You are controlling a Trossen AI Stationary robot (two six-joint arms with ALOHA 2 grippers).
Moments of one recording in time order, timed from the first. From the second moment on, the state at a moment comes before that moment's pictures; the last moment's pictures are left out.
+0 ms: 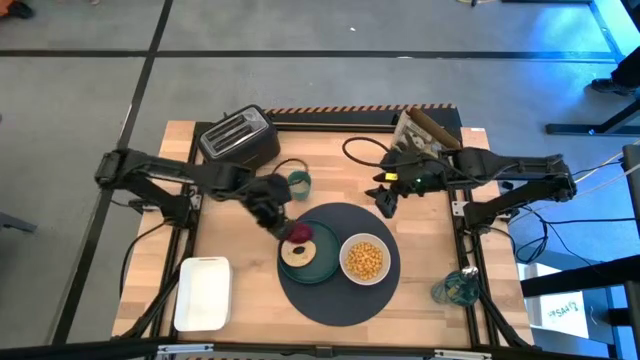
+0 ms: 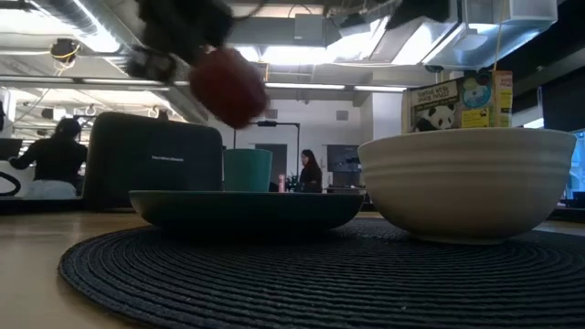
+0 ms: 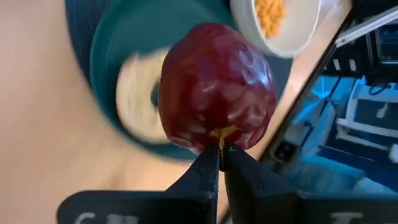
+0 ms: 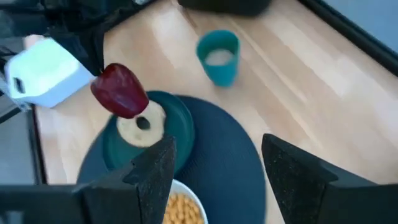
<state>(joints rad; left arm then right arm) -0.04 1.38 1.11 -0.70 0.30 -0.97 0.07 1.28 1.41 -0.92 0.20 0.57</state>
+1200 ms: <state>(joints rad) 0.03 1.74 1.36 -0.80 0.14 -0.24 0.07 1.23 1.41 -1.06 0.22 0.65</state>
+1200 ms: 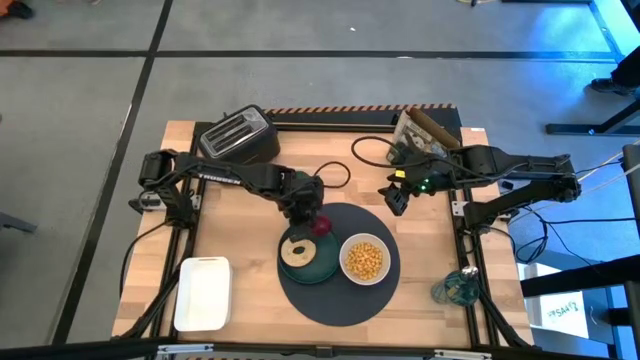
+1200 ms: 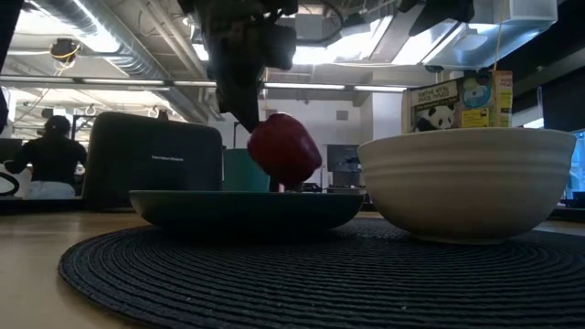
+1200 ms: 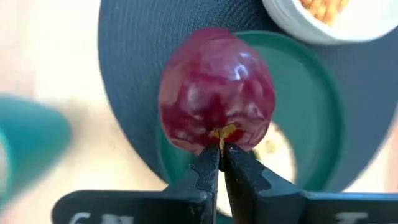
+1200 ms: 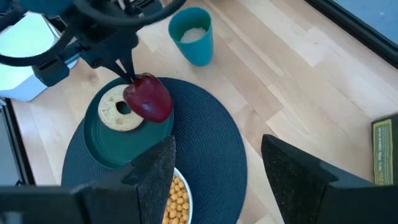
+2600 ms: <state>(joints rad) -0.14 1.74 1.36 -0.72 -0.63 1.35 0.07 1.23 1.41 -1.05 0.24 0.64</state>
